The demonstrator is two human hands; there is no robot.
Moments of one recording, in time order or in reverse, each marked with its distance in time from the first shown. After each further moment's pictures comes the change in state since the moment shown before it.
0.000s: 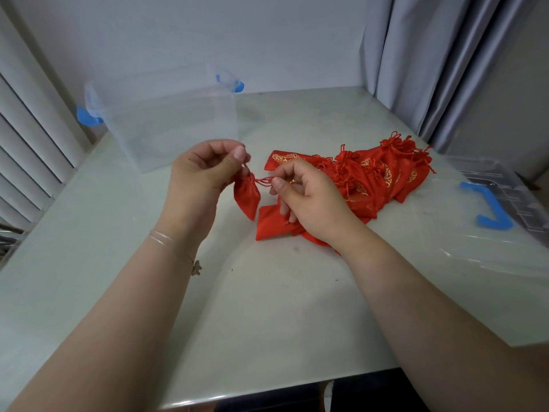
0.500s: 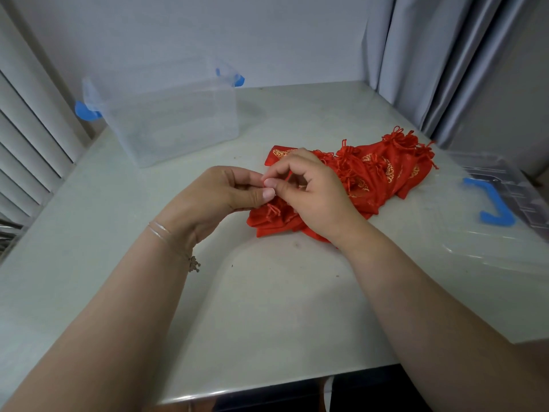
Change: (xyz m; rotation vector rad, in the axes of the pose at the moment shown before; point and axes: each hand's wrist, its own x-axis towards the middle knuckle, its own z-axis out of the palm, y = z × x) left_hand -0.007 0.001 0.000 0.273 -0.356 -0.359; right_hand 0.002 0.004 0.000 -0.090 0.045 -0.216
